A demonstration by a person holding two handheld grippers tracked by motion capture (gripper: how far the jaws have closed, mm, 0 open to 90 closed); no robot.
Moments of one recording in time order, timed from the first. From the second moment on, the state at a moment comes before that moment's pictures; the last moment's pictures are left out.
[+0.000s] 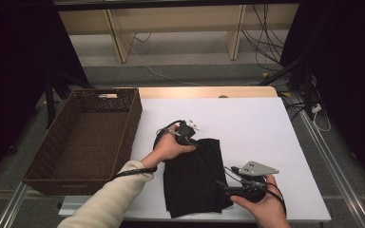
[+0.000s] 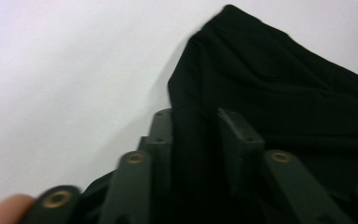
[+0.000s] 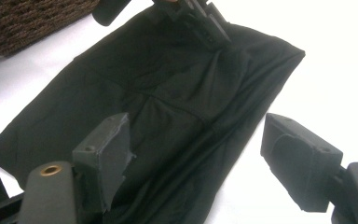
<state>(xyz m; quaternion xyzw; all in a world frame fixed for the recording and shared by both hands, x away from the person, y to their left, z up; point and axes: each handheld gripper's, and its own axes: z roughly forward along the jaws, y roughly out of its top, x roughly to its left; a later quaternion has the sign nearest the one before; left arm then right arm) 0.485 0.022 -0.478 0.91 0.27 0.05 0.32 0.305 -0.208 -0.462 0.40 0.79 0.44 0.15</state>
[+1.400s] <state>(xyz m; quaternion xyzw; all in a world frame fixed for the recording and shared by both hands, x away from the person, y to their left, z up) 0.436 0.052 -0.459 0.86 0.23 0.15 0.43 0.309 -0.213 -0.465 0.41 0.79 0.43 0.16</state>
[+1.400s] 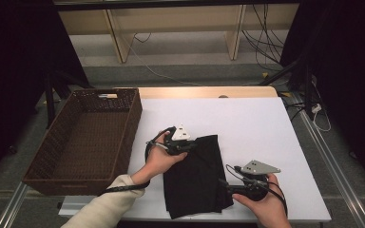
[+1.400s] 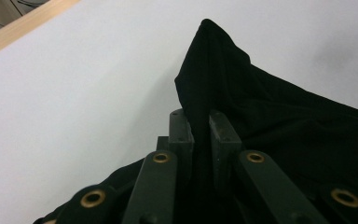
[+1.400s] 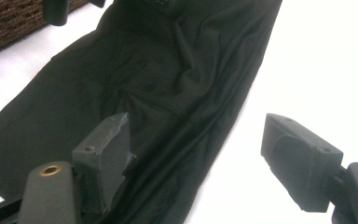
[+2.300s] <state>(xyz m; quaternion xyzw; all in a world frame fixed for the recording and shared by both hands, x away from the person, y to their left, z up) 0.402 0.072 -0.428 0.85 0.20 0.18 0.46 0.308 -0.214 -0.464 0.41 0.79 0.43 0.16</state>
